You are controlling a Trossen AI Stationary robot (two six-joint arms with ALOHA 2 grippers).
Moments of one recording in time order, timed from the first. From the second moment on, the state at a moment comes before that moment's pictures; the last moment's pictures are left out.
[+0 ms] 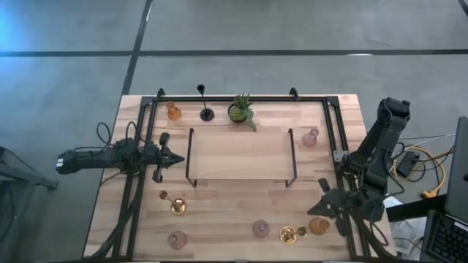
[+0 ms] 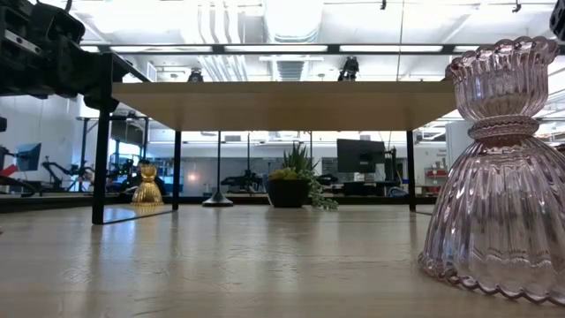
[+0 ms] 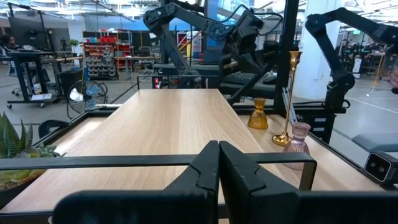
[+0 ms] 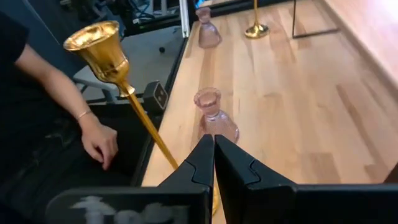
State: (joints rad) left arm 0.03 0.02 0.01 0.03 0.11 -0.02; right arm 1.16 0.97 0.56 -0.17 0.78 0.82
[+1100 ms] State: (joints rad) left arm 0.03 0.02 0.01 0.03 0.11 -0.02; right arm 1.15 1.18 0.58 0.04 0.74 0.81
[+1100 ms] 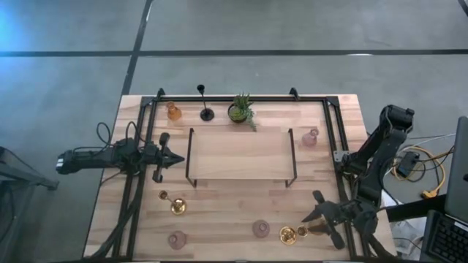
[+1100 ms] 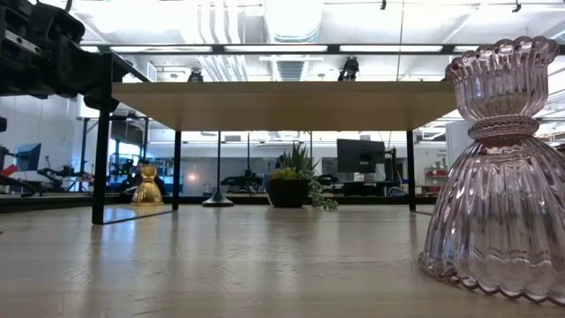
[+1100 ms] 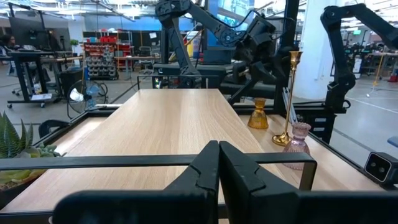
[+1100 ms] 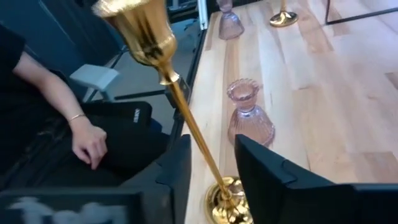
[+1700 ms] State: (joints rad) left arm 0.03 0.02 0.01 0.03 0.11 -0.02; right arm 1.09 1.37 0.73 0.04 0.76 0.69
